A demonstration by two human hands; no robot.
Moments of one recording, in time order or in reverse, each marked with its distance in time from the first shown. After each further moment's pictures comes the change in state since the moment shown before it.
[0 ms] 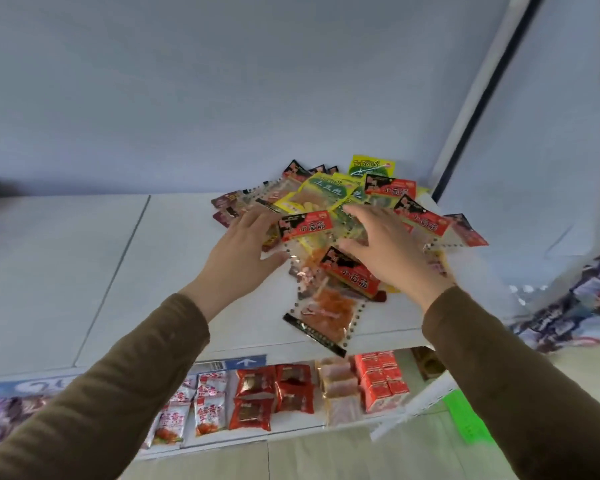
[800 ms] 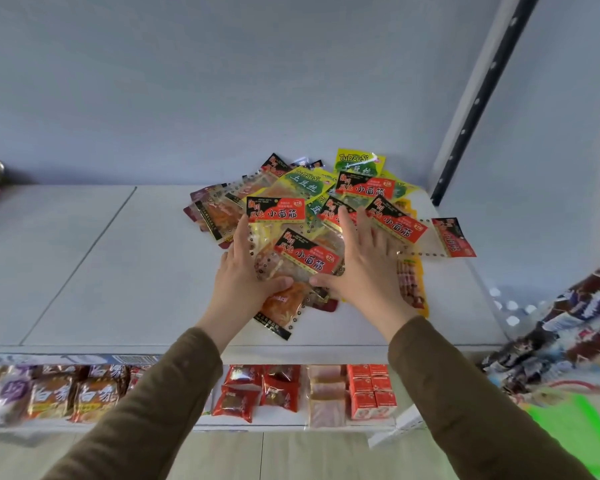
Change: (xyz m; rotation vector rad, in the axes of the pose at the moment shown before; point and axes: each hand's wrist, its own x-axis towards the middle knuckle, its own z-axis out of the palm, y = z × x) left_hand 0.006 0.071 0.099 -0.274 0.181 -0.438; right_hand -0.005 0.083 0.030 -0.070 -0.013 -0.015
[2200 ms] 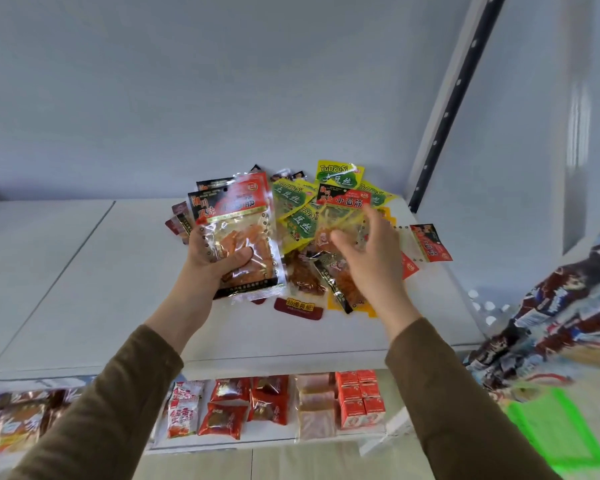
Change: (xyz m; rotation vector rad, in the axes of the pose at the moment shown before) left_hand 0.026 -0.009 -0.029 -1.006 -0.140 -0.098; right_hand 0.003 0.011 -0.031 0.481 0.242 0.248
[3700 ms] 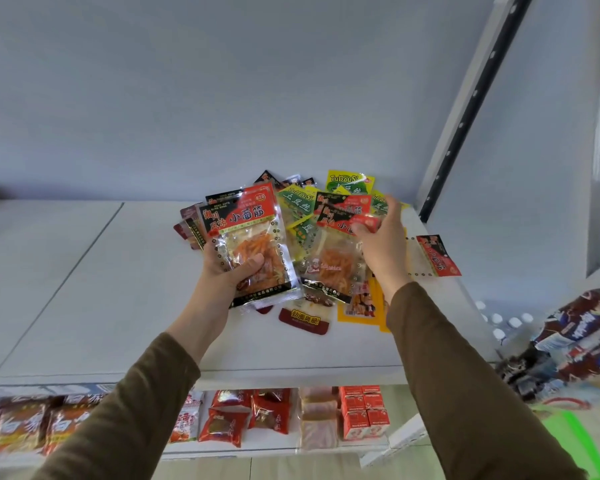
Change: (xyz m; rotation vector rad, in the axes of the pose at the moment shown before) left_hand 0.002 -0.008 0.009 -0.031 0.098 -0.080; right_hand 0.060 0.011 0.023 0.310 0.073 0.127
